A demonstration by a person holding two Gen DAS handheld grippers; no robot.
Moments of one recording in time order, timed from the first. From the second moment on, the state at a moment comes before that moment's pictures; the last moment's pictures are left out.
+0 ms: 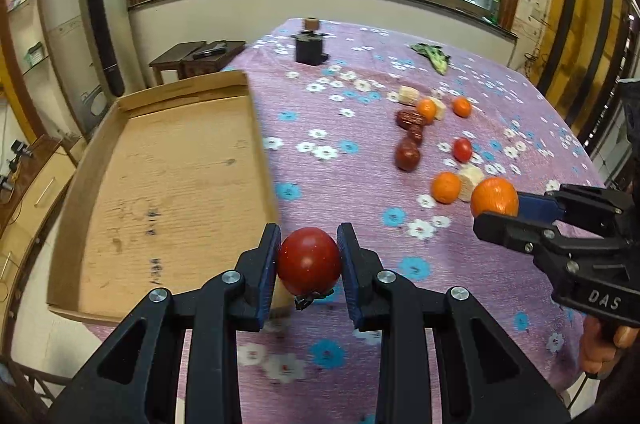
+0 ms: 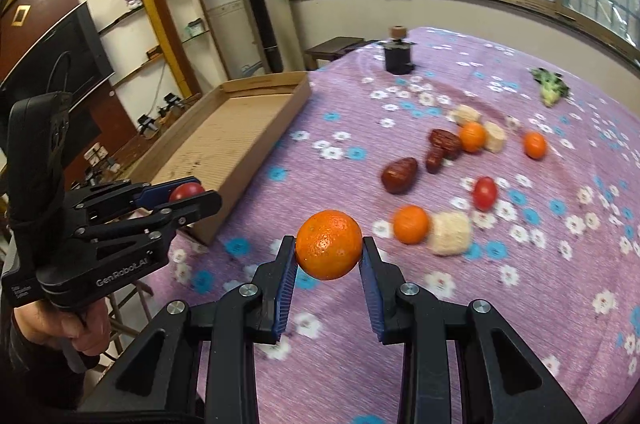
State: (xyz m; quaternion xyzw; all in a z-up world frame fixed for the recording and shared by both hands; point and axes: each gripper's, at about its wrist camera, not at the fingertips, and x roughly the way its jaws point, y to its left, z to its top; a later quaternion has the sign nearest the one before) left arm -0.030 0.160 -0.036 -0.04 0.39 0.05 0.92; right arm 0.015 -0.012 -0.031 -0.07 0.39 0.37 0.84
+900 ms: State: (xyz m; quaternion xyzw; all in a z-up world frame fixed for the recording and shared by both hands) left arm -0.039 0.281 -0.069 -0.10 0.41 0.15 0.89; right arm 0.010 0.175 -0.083 -0.17 0.43 0.49 0.74
